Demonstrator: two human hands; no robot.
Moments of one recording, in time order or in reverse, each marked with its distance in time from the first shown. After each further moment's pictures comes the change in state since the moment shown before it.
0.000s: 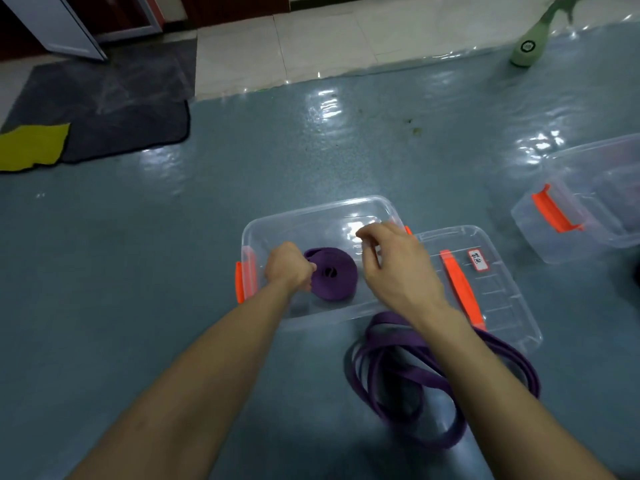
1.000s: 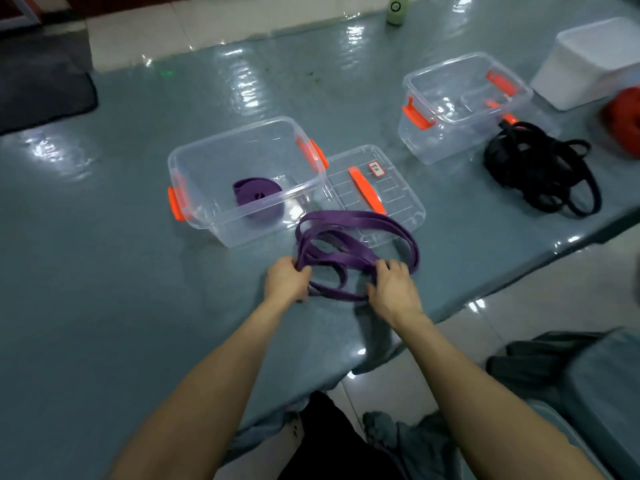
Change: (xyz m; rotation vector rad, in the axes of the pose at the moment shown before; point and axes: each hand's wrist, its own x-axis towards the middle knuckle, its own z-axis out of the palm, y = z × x) left_hand -0.202 -0.051 0.133 -0.305 -0.208 0.199; right_hand -0.261 0.127 0.034 -0.331 -0.202 0.477
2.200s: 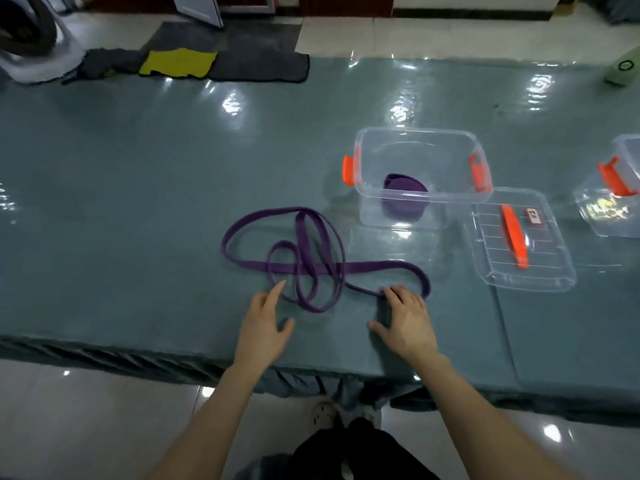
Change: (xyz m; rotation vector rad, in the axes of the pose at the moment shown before) left_hand -0.162 -0.247 -0.101 0.172 0.489 0.090; right_hand -0.041 -0.107 0.086 -0.060 -0.071 -0.595
